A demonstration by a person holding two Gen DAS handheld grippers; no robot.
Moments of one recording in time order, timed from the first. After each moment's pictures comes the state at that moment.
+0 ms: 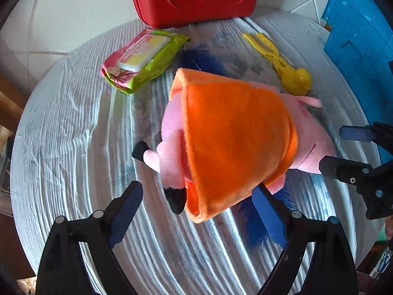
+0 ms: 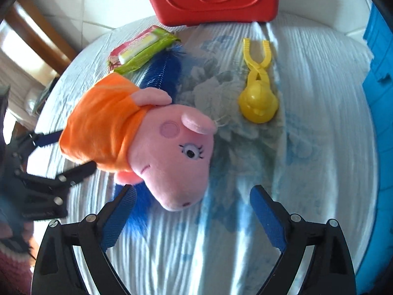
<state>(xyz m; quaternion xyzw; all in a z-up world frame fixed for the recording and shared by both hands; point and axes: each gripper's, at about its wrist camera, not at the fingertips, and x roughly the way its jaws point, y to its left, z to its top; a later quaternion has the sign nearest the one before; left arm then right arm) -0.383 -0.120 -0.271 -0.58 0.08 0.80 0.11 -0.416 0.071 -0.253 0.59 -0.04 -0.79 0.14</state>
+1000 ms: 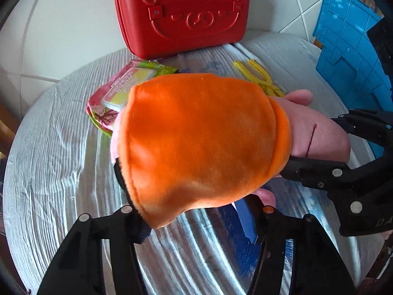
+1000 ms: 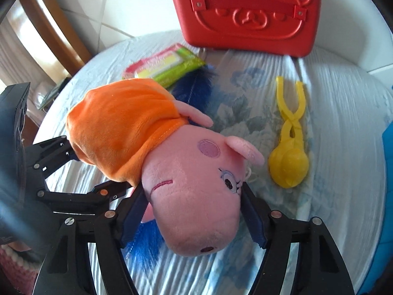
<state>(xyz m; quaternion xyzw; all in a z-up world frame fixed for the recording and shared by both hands) -0.408 -0.107 -0.265 -0.50 0.08 0.85 0.14 -0.450 0.038 -0.246 0.53 0.01 -0.83 0.19</state>
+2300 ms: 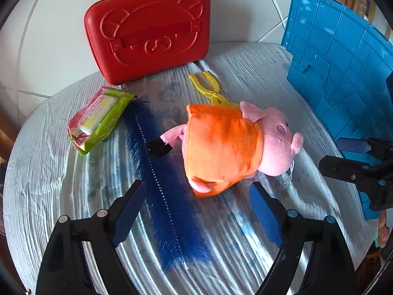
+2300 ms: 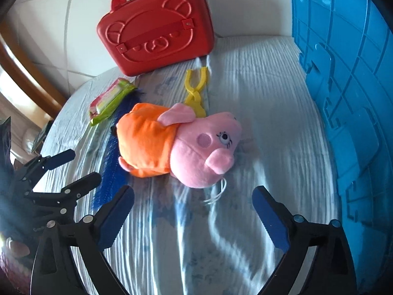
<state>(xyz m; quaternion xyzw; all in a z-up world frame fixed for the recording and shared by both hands) -0.387 -0.018 -0.227 -0.49 0.07 0.85 0.15 -0.391 0.186 -0.207 0.52 -0.09 -0.84 0.09</state>
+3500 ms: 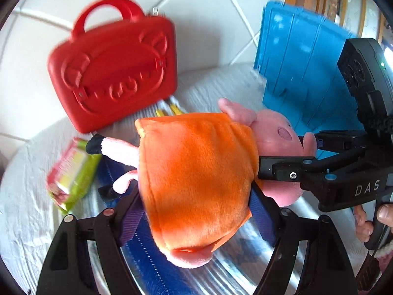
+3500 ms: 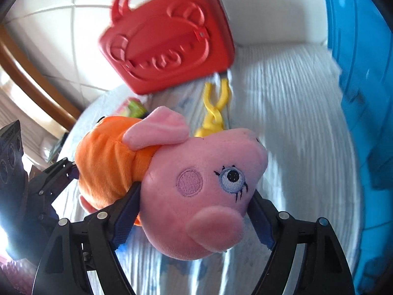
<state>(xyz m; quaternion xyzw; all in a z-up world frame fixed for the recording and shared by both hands) -0.407 0.009 -0.186 -0.41 0.08 0.88 0.23 -0.451 0.182 -0.200 0.48 -0.12 -0.85 0.16</state>
